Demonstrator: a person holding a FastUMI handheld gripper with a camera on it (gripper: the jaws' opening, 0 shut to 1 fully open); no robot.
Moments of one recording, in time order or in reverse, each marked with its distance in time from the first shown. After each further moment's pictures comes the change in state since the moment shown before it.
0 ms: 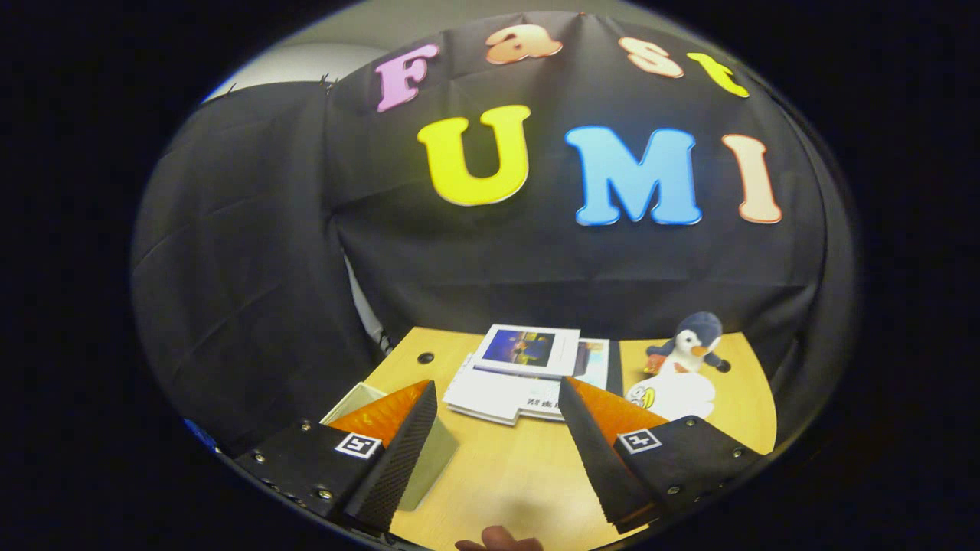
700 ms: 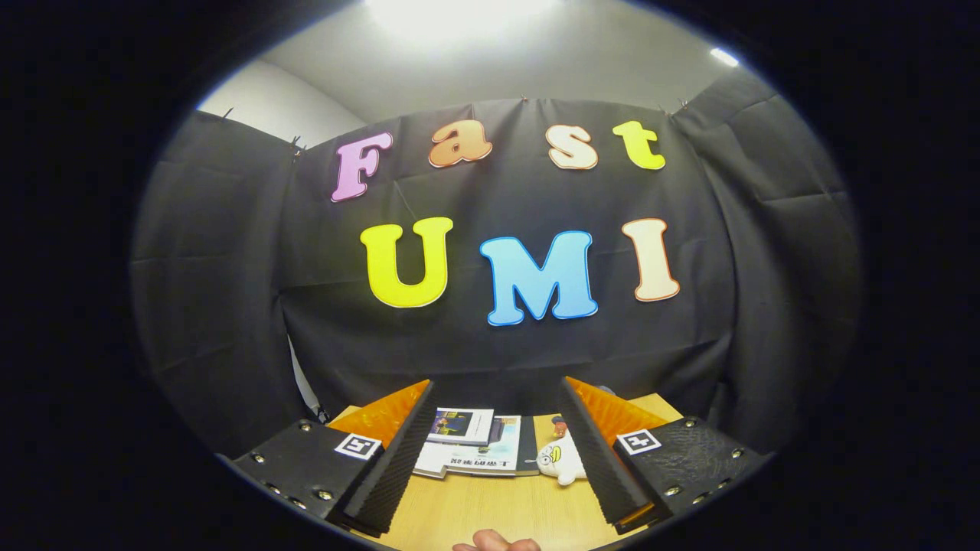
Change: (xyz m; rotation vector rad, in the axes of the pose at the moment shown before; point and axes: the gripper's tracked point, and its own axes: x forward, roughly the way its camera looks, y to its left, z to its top) arm -0.083 -0.068 0.042 -0.011 -0.340 -0.210
